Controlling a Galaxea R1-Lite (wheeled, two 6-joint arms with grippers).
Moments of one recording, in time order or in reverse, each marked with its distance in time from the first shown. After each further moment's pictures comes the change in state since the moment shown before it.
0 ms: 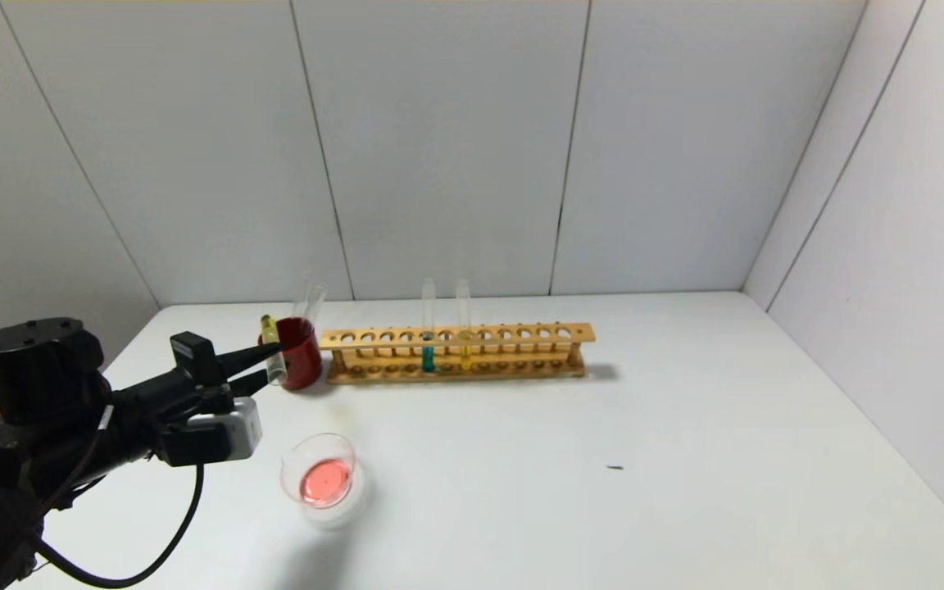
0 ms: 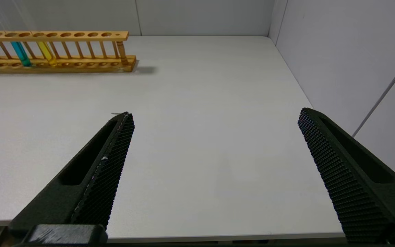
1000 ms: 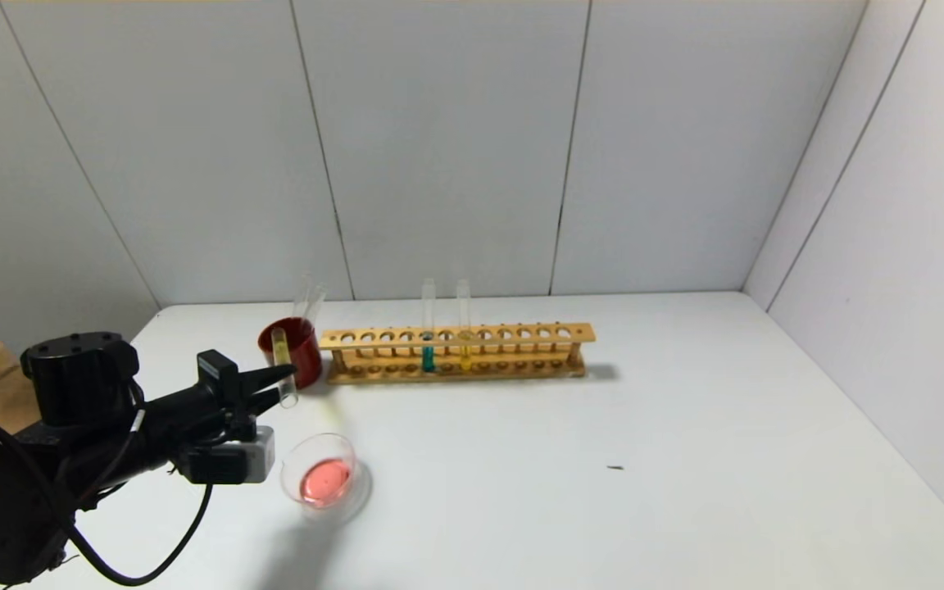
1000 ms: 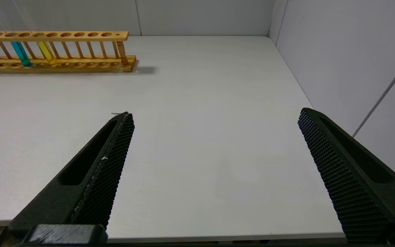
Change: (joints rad) left arm 0.006 0.110 -0.008 0.008 -0.008 0.176; right arm 0.000 0.000 0.000 0.000 0.000 0.000
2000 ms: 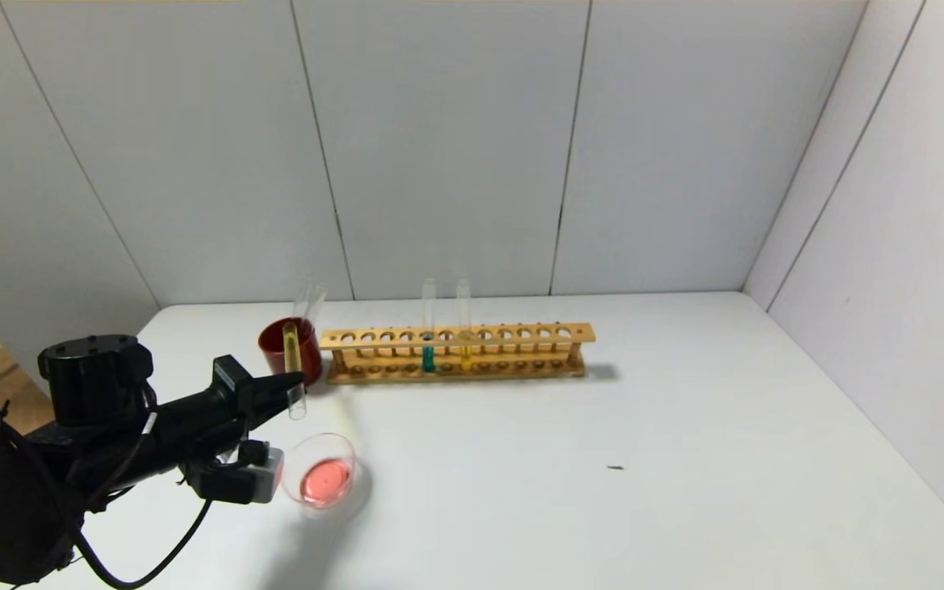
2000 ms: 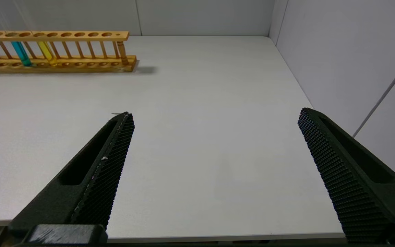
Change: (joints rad) left arm -0.031 0.004 -0.003 0.035 0.006 0.175; right arm 0.000 0.000 0.000 0.000 0.000 0.000
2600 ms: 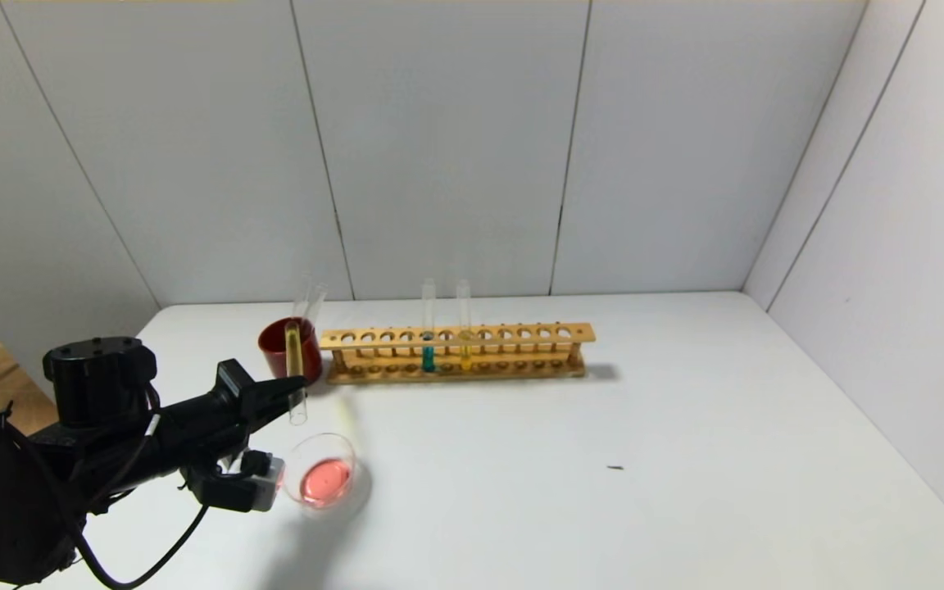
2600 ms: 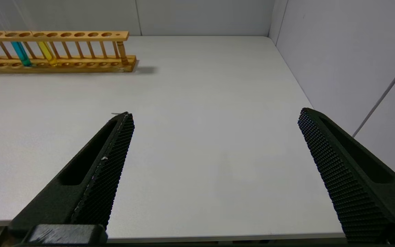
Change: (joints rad) left arm -0.002 0.008 0.001 0.010 0.004 0.087; right arm 0.000 0.000 0.000 0.000 0.000 0.000
